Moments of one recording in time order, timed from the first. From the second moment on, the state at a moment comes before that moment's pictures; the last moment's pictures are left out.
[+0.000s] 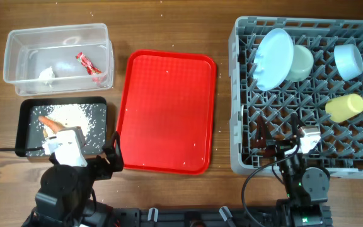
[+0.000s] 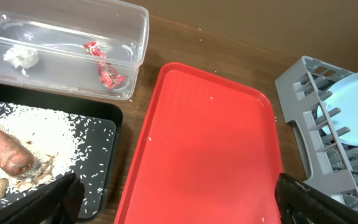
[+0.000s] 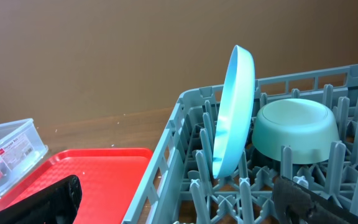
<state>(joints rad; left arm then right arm) -0.34 0.35 0.76 -0.91 -0.20 -0.45 0.07 0.01 0.01 0.00 -0.09 0.23</state>
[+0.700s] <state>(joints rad) -0.05 0.11 0.46 -0.76 -0.09 -0.45 0.07 0.01 0.01 0.00 -0.09 0.23</state>
